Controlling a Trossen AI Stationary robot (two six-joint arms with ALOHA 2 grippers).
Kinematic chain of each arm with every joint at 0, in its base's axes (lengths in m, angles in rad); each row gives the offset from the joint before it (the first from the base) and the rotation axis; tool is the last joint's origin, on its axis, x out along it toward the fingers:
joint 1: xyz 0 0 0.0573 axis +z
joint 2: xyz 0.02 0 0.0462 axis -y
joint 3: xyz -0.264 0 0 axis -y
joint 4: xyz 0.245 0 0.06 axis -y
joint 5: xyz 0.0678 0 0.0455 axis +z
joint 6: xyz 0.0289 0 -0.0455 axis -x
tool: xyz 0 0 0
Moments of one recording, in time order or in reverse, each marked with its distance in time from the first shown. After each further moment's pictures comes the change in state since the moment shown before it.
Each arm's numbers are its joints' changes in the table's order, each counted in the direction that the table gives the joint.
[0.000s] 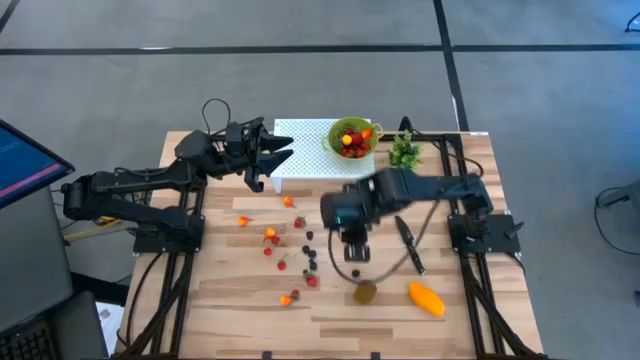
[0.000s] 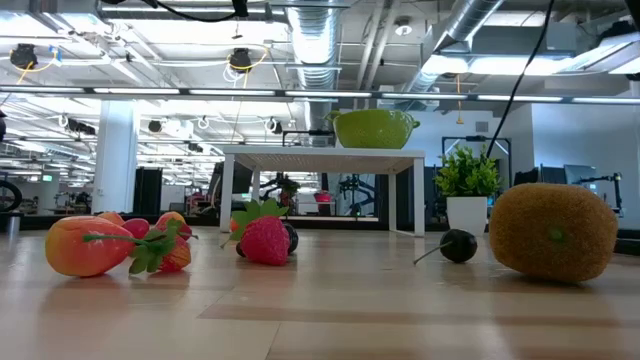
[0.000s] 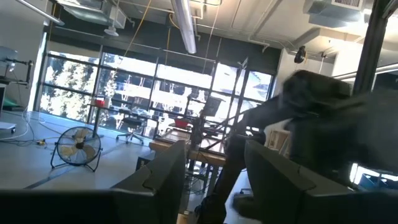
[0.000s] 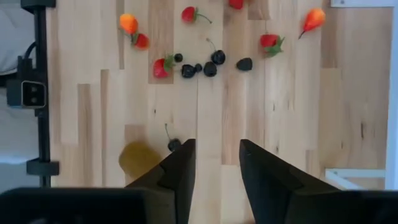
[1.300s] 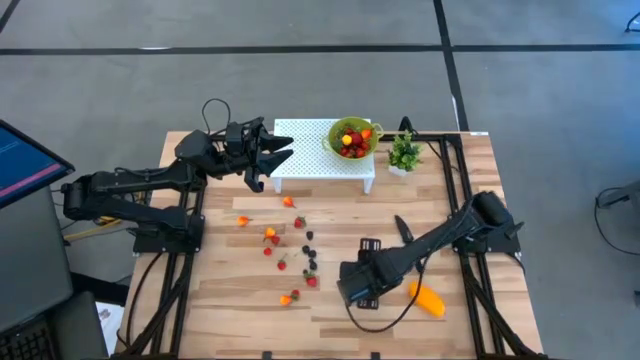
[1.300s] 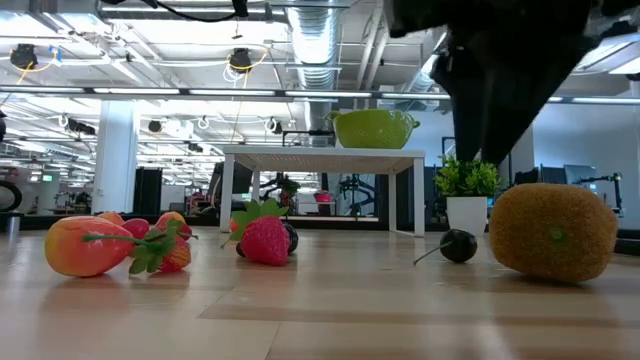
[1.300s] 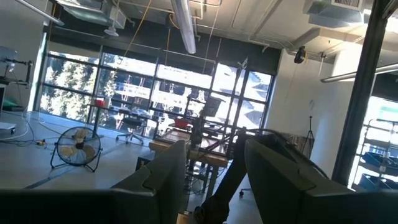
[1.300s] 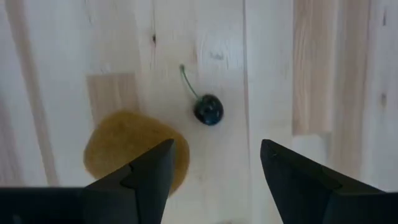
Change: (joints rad) left arm 0.000 0.000 0.000 0.001 0.000 0.000; right arm 0.286 0.067 -0.841 0.535 -0.178 -0.348
